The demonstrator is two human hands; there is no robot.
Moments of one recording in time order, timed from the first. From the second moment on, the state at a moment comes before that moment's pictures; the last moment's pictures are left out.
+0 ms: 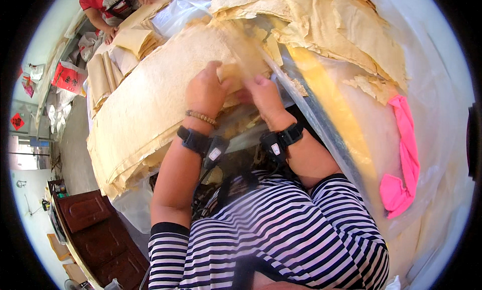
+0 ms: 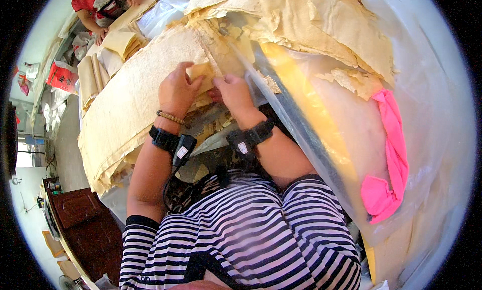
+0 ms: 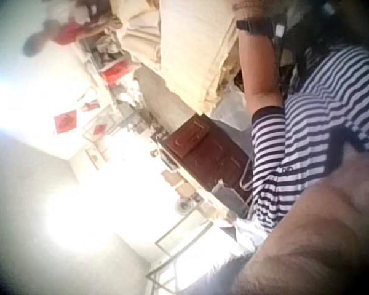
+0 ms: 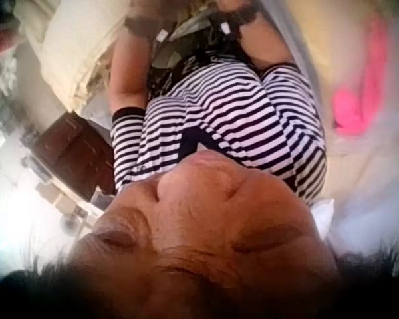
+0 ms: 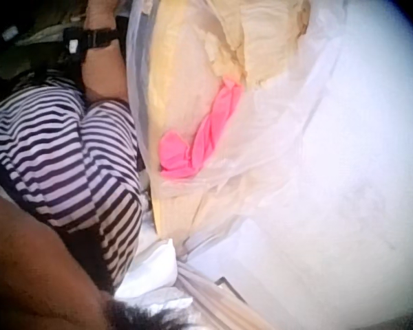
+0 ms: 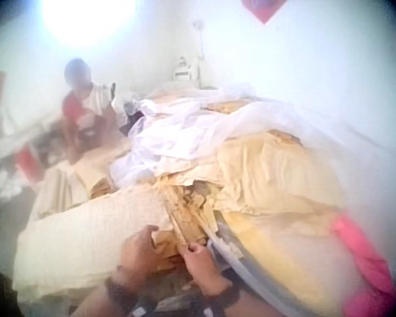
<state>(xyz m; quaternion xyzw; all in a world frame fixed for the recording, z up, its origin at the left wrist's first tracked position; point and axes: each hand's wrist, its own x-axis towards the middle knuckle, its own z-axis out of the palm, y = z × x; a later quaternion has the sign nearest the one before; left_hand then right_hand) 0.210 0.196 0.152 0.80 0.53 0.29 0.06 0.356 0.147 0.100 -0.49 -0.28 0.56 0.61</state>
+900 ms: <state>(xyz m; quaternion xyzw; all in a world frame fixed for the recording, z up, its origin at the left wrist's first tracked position) 0.165 0.187 0.202 0.70 0.53 0.47 -0.04 0.287 0.208 0.142 -0.63 -0.74 -0.03 0.23</state>
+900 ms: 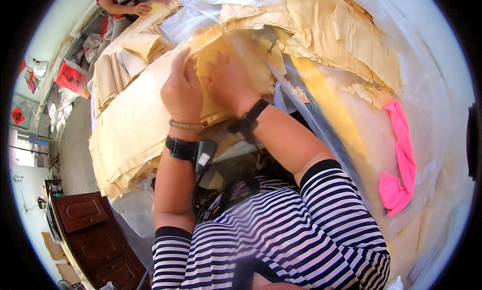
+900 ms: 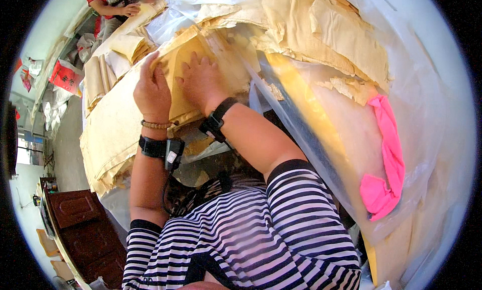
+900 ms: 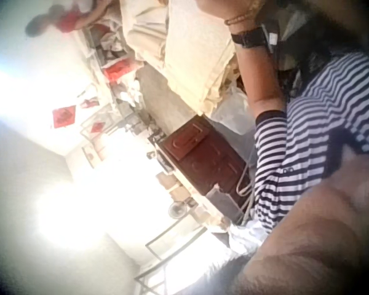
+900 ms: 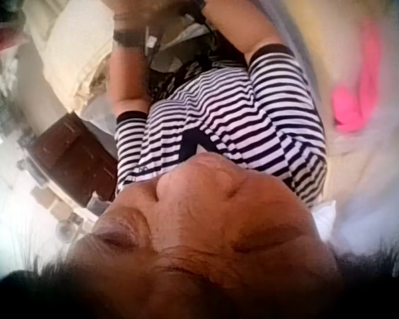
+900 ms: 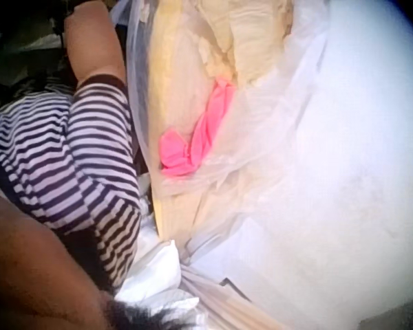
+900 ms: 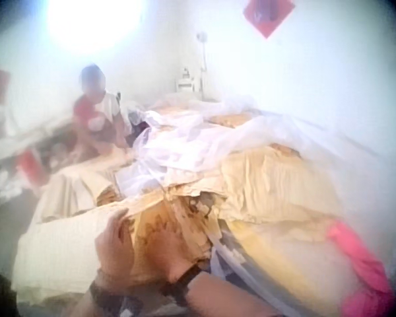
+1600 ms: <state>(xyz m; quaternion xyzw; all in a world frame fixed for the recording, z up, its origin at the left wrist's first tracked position) 0.125 0.178 0.209 0.61 0.46 0.64 0.08 0.281 0.275 0.149 -0.64 -0.75 0.05 0.14</state>
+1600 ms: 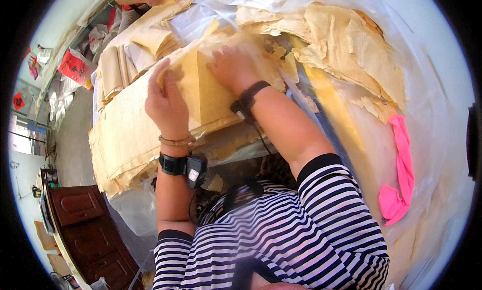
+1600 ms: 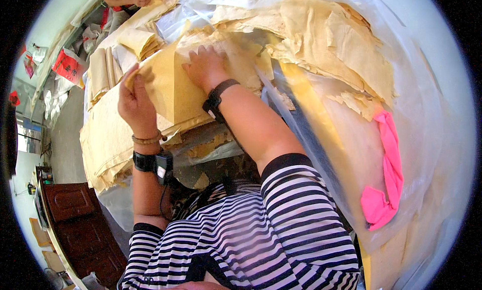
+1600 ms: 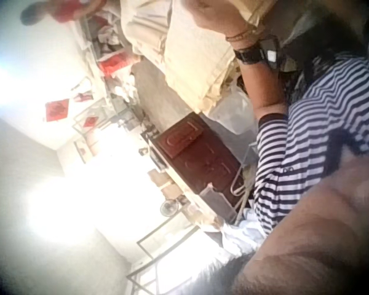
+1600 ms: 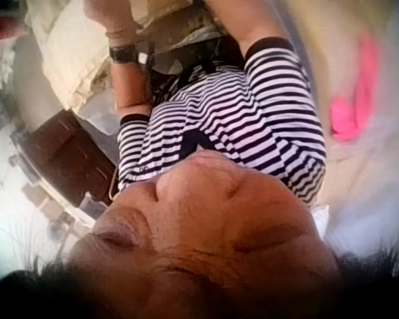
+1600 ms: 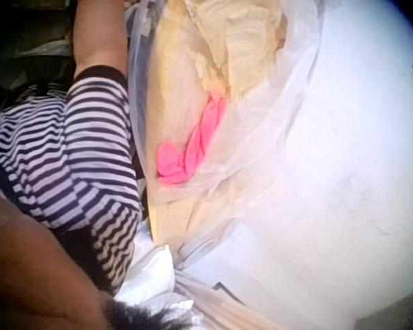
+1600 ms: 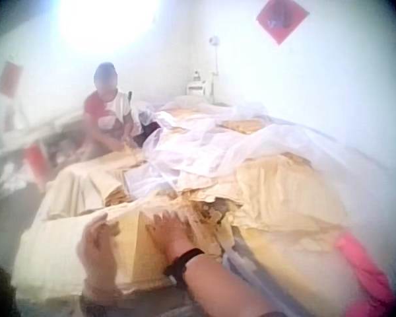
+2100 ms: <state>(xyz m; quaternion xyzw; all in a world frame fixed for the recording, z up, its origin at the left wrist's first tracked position) 0.011 0.186 0.267 0.42 0.43 0.79 0.09 0.286 0.266 0.137 -0.61 -0.76 -0.01 0.23</state>
